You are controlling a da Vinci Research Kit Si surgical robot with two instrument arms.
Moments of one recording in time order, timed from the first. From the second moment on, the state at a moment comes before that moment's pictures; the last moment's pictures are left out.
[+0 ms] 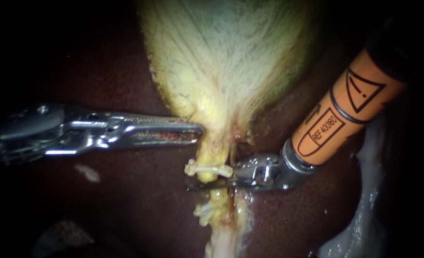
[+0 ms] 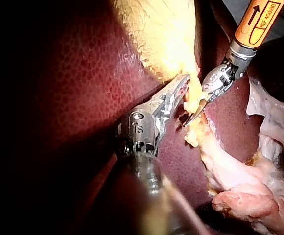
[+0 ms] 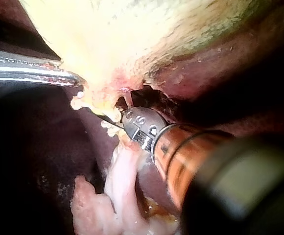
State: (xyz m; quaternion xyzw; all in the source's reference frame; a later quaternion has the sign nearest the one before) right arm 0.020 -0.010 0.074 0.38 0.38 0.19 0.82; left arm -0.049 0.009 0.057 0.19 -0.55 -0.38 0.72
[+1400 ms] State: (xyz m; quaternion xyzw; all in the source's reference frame) right arm 0.018 -0.014 0.069 0.36 0.42 0.15 0.82; left arm -0.048 0.009 0.057 0.19 -0.55 -0.38 0.72
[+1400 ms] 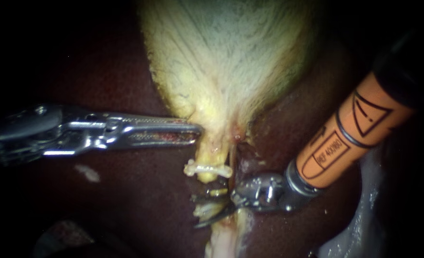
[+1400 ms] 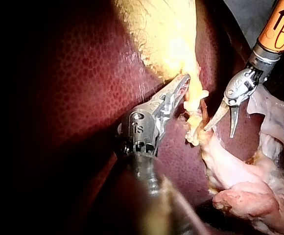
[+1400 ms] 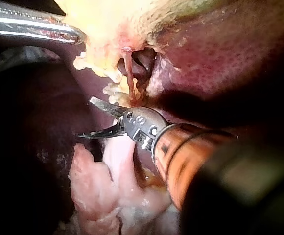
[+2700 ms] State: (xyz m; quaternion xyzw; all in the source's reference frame) right arm 0.007 -0.005 0.066 0.11 0.47 0.08 0.87; left arm -0.051 0.008 0.060 0.18 -0.56 -0.38 0.72
